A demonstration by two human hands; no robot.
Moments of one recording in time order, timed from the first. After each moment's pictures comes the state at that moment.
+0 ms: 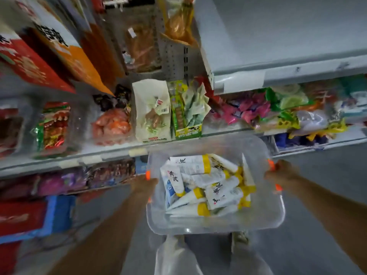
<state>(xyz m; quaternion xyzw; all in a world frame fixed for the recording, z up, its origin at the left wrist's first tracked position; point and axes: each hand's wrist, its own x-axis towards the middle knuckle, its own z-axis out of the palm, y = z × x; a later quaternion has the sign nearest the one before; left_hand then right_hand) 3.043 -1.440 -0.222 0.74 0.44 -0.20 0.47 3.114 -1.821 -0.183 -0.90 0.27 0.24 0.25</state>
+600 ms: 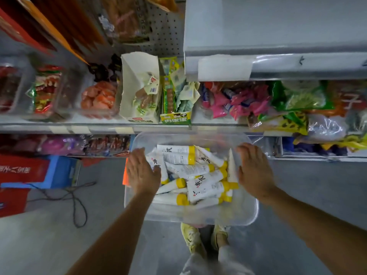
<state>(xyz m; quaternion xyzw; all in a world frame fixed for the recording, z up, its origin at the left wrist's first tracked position) 3.042 -1.557 -0.243 0.92 0.34 -0.01 0.19 3.143 -1.845 -0.234 -0.97 -0.24 0.01 0.10</state>
